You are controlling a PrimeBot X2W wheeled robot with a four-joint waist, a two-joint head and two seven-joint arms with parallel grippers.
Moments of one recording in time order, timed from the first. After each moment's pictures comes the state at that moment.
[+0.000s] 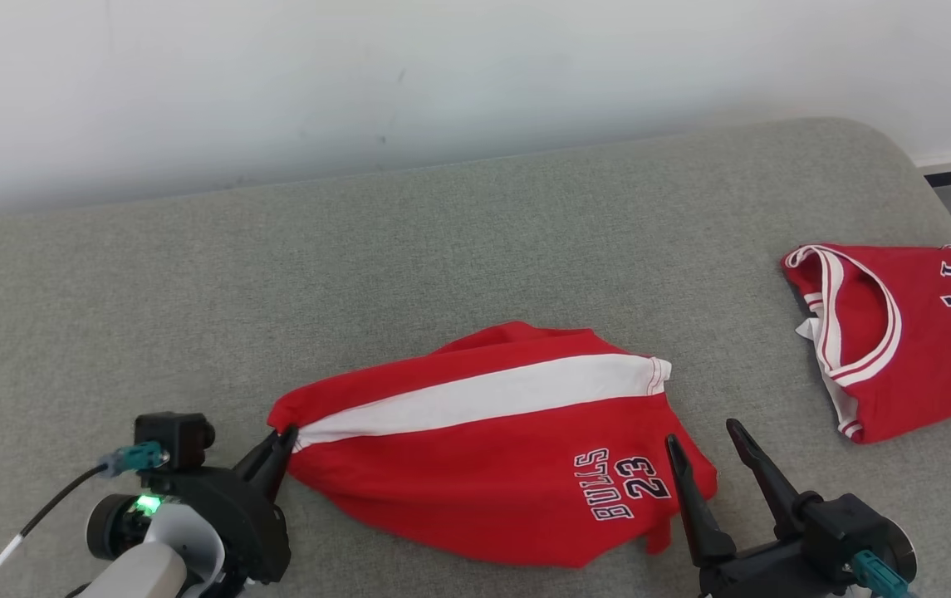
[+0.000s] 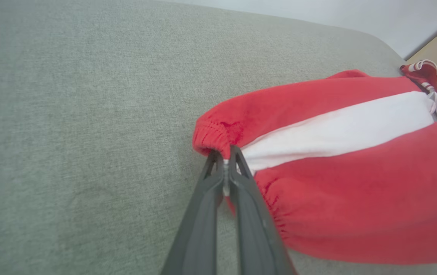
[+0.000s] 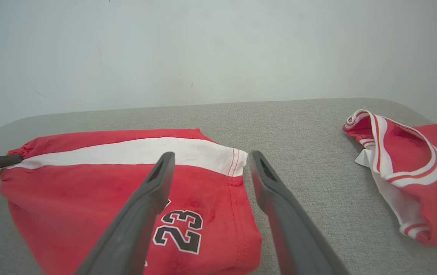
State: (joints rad) left arm -0.51 0.43 -0.75 0.53 -0.94 -0.01 -0.07; right arm -0.04 -0.12 0.19 0.14 0.19 0.13 -0.19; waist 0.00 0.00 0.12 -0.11
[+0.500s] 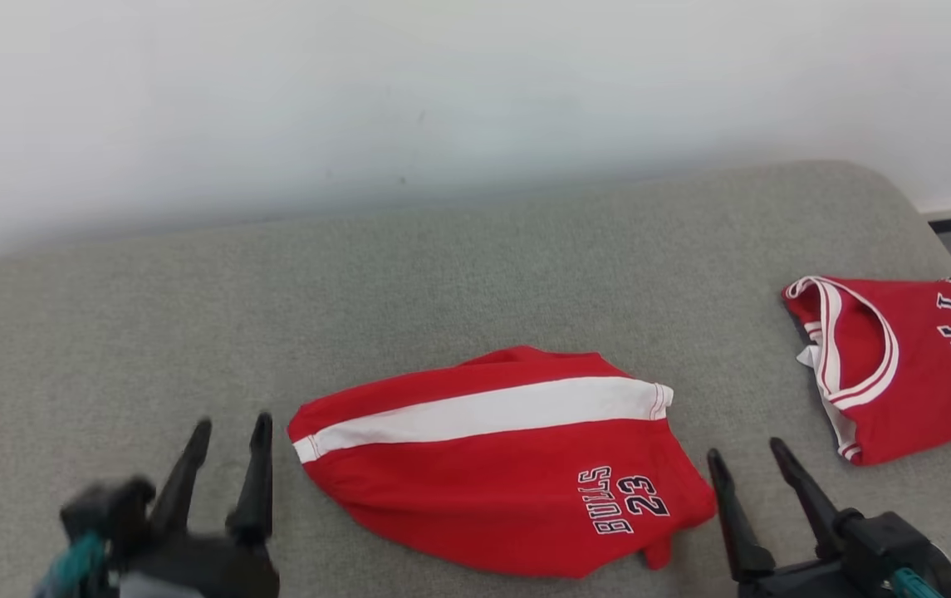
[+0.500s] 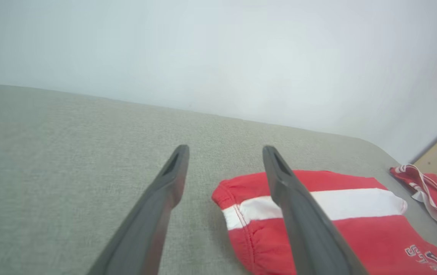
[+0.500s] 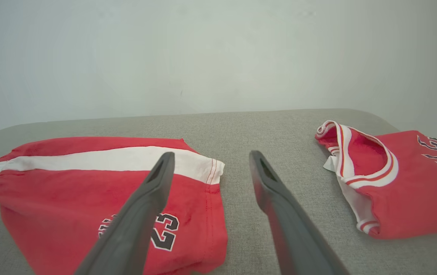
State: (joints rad) left arm -0.26 0.33 -0.39 0.31 -0.71 0.06 -0.26; right arm 0.01 -0.14 0.14 0.13 0.19 0.13 -0.18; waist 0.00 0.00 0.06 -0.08
